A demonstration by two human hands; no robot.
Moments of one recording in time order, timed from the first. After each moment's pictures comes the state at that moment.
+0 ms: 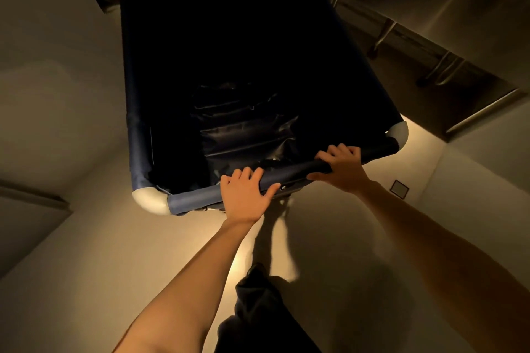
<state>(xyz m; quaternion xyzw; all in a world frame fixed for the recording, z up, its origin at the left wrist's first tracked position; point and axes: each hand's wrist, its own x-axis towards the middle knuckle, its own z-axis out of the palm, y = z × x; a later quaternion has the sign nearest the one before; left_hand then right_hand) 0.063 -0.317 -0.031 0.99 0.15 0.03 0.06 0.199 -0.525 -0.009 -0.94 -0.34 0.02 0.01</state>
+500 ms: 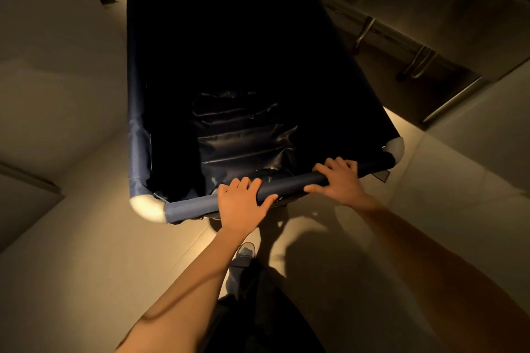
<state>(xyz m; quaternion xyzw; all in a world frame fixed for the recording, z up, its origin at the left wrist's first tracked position) -0.065 -0.390 -0.036 0.99 0.11 0.04 0.05 0.068 -0.607 -0.016 -0.95 -0.29 0.10 0.00</state>
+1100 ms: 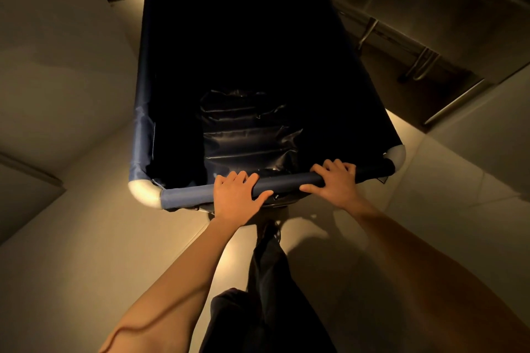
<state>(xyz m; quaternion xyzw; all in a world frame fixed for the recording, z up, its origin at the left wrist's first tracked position) -0.061 -0.381 -0.042 0.99 0.09 0.05 0.06 0.056 -0.607 -0.017 -0.96 -0.26 0.10 0.00</state>
